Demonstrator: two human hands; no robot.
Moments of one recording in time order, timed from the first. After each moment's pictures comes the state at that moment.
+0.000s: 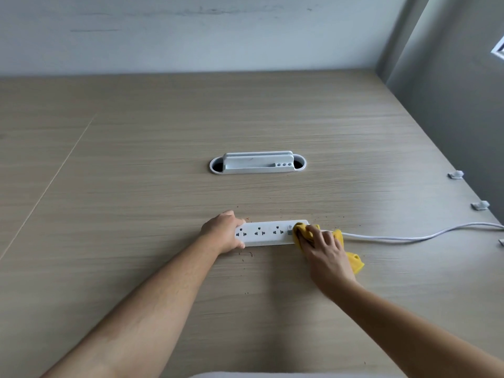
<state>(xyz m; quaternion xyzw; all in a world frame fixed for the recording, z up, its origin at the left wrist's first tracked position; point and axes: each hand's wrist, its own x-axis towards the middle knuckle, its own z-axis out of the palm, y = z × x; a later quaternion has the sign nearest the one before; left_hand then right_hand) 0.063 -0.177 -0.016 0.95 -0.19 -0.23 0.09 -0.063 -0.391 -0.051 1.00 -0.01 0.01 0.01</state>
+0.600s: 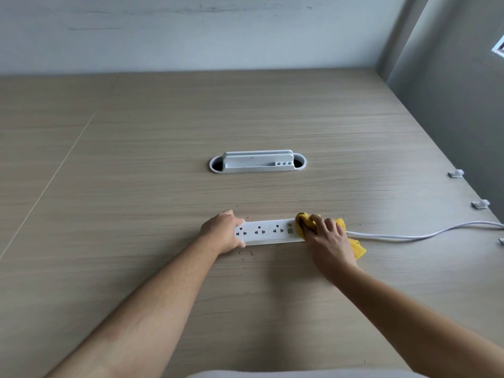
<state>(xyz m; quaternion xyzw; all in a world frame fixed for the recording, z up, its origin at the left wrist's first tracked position) 0.063 -0.177 -0.017 0.95 -0.19 -0.22 0.09 -0.042 -0.403 -0.043 1.00 -0.03 0.03 0.03</state>
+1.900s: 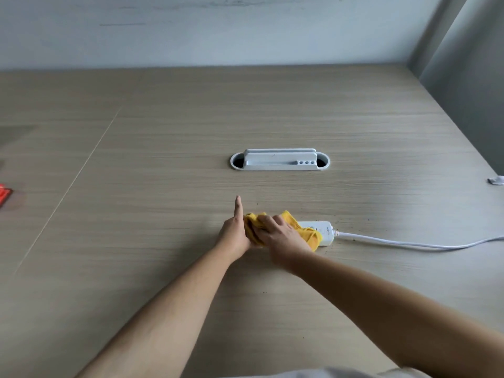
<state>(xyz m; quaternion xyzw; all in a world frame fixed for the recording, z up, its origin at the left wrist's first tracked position) 0.049 -0.163 -0.030 0.93 -0.04 -0.21 0.31 0.007 -0.303 -0.039 0.97 0.19 -0.02 -0.12</state>
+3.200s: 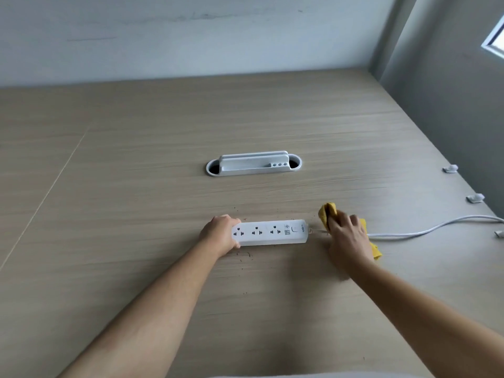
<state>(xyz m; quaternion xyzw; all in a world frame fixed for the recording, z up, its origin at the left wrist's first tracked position) 0.060 -0.180 -0.025 0.96 -0.15 -0.20 0.13 -0.046 -0.443 -0.044 0.99 -0.14 0.04 -0.06</state>
